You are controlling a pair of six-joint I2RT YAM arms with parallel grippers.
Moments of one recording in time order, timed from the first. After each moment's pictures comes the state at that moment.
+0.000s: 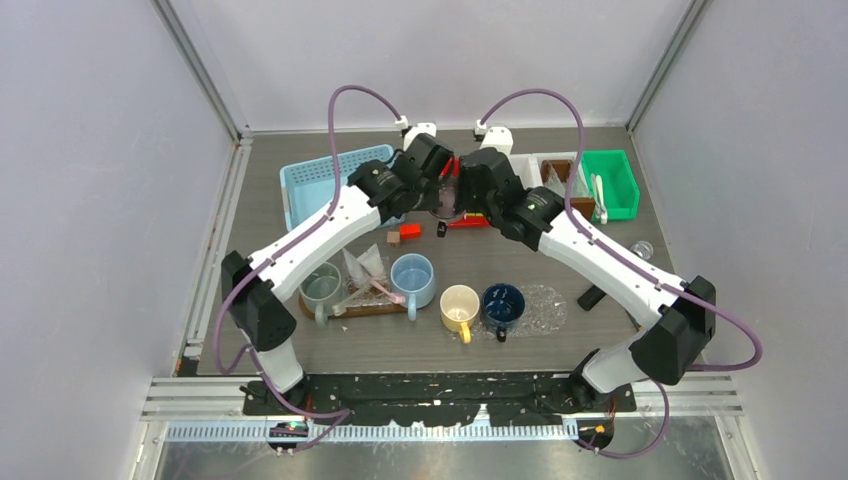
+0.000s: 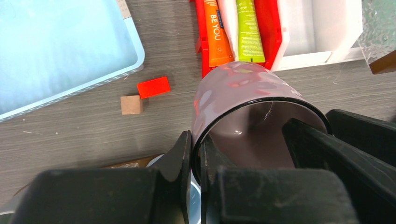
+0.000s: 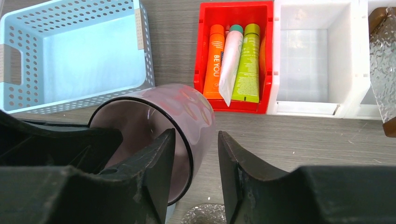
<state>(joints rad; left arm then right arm) -0.80 1.74 1.79 -0.86 -0.42 -0.59 0.74 1.46 1.40 -0.50 0.46 0.48</state>
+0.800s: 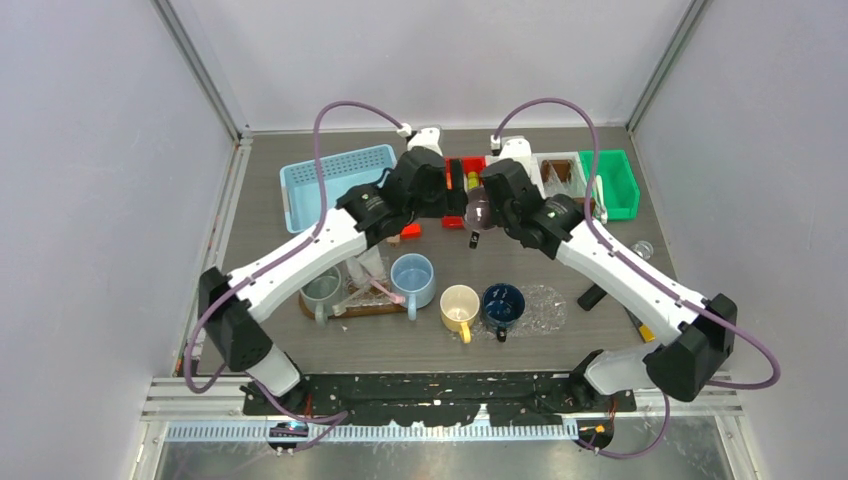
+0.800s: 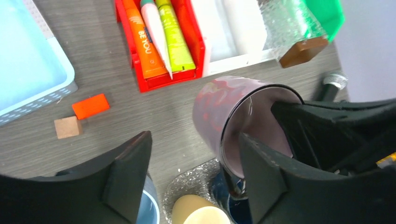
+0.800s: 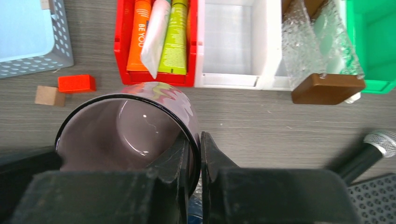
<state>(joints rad) -0.86 1.62 1.60 -0.56 -0.30 -0.61 0.70 1.37 1.31 -0.65 0.57 0.37</state>
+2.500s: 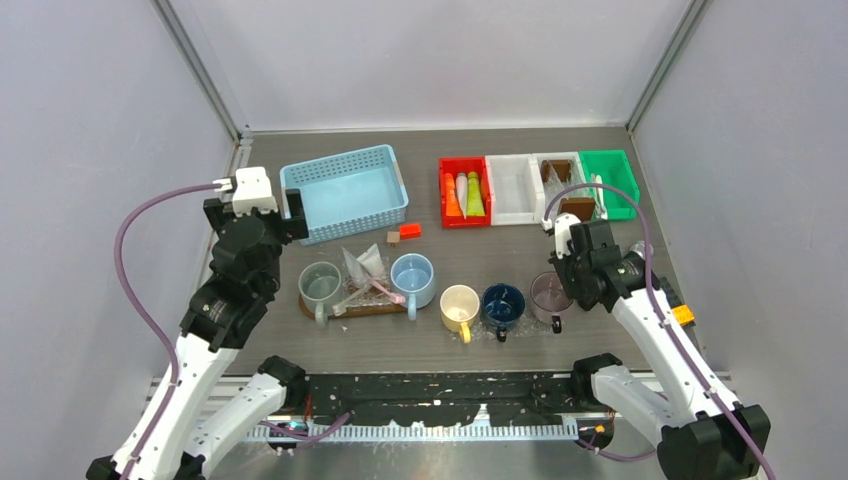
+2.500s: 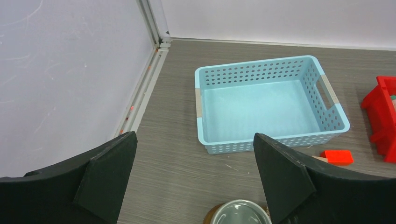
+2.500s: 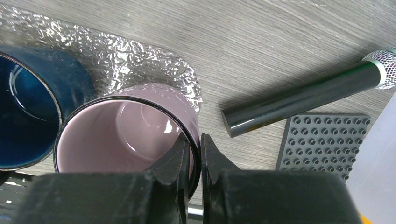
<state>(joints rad) -0.44 0.71 0.99 -0.44 -0.66 -0.01 0.23 0.90 0.78 -0.86 0.08 -0.19</state>
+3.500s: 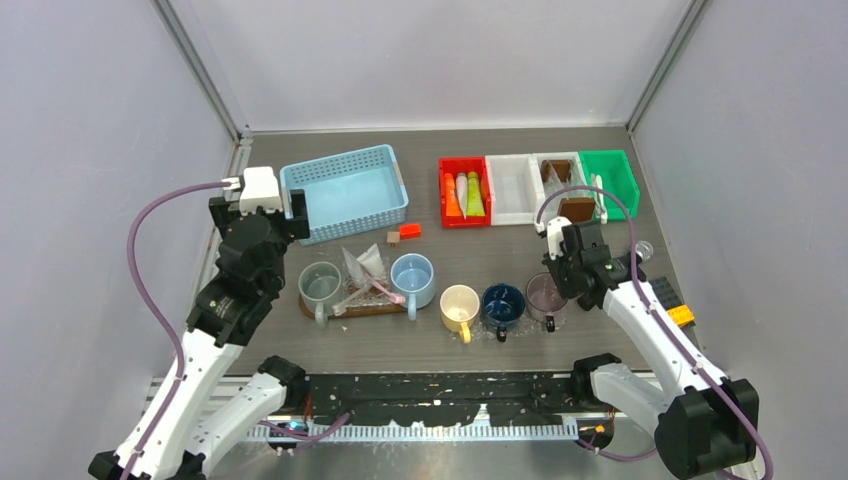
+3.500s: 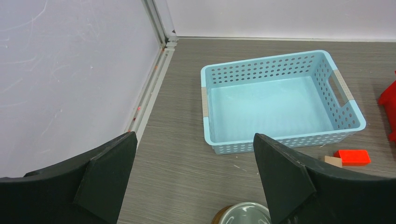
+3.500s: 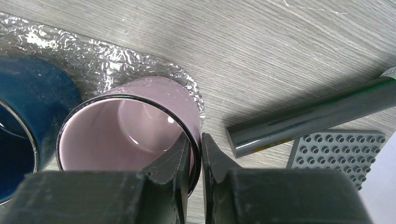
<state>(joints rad) -0.44 0.71 0.96 -0.40 -0.69 0.04 0.22 0.98 0.69 -0.72 0.08 -0.22</state>
